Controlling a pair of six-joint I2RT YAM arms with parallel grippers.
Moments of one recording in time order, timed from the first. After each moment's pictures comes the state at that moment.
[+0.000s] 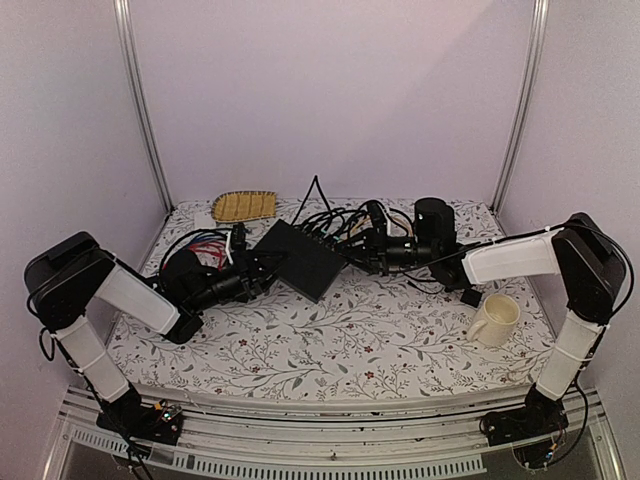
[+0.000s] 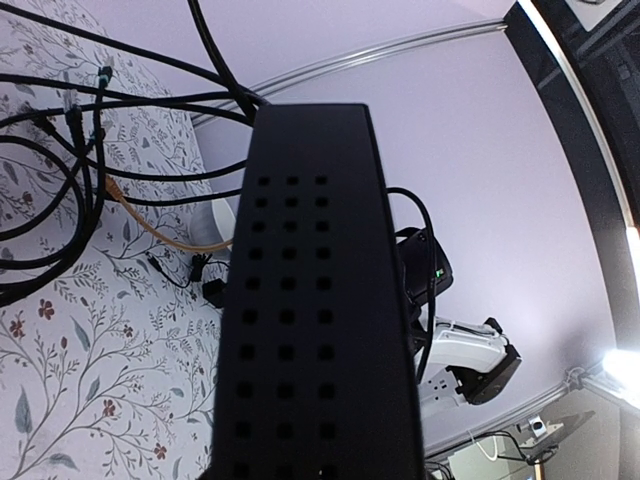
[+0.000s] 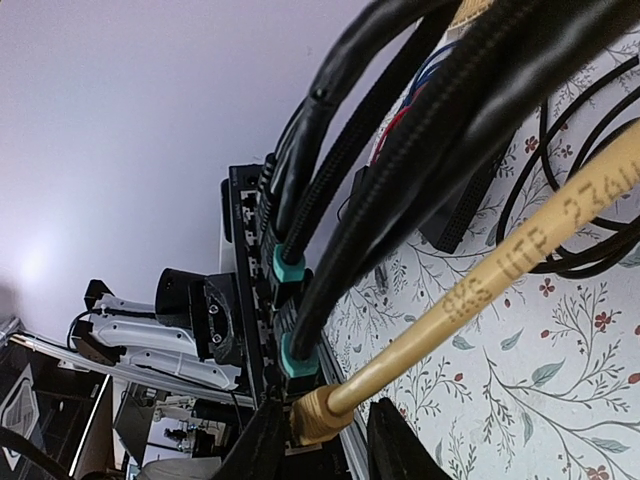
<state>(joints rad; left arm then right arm) -0.63 1.68 0.48 1.37 0.44 -1.29 0.66 1.77 0.99 0.58 -0.72 1.04</state>
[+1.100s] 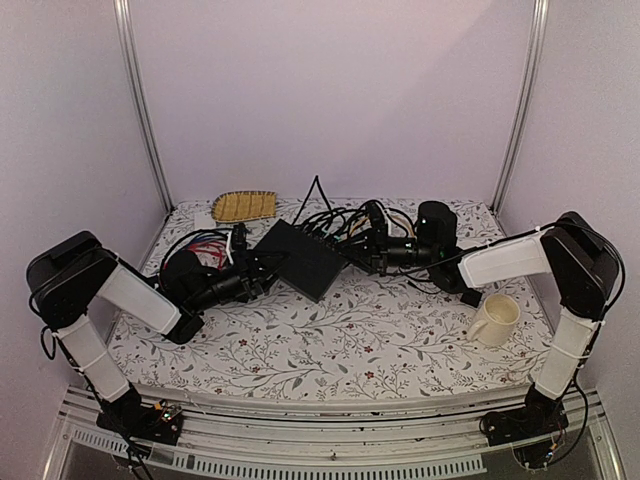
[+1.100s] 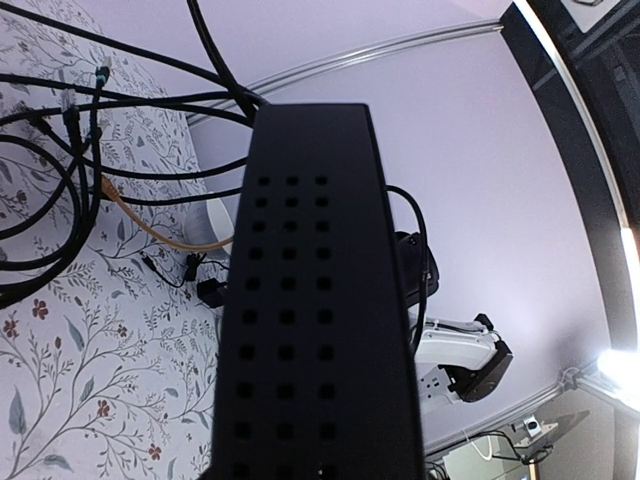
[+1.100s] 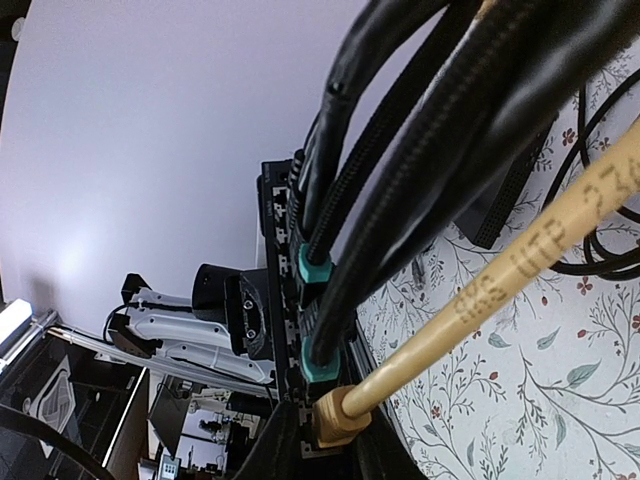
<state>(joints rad) -0.63 1.70 0.48 1.39 0.44 -1.31 0.65 1.82 0.97 0.77 -0.79 1.17</state>
